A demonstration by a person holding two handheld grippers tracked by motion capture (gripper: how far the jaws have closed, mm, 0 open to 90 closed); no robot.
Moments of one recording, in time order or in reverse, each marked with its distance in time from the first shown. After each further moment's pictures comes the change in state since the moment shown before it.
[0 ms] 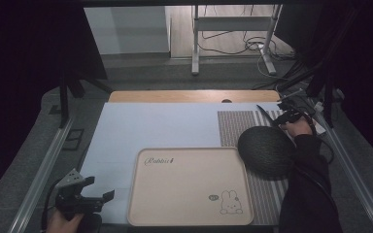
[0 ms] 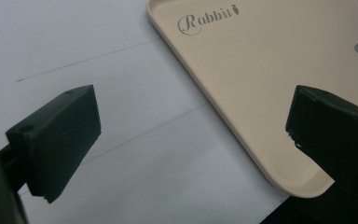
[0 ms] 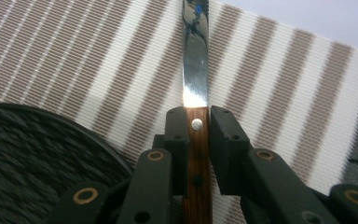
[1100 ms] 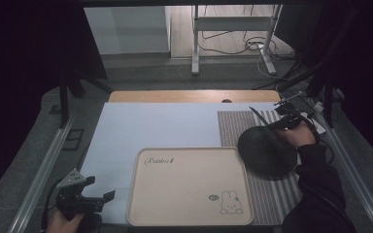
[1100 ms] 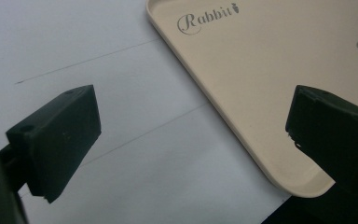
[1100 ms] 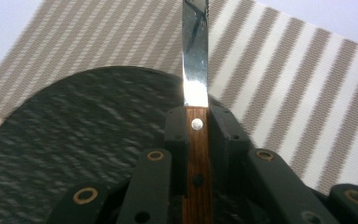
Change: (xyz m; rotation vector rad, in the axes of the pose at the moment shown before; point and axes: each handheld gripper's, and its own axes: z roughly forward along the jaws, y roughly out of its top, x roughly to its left) left arm -0.001 0.001 0.000 0.005 0.004 0.013; right arm 0.058 -0.017 -0.048 -0.050 0.051 -0.105
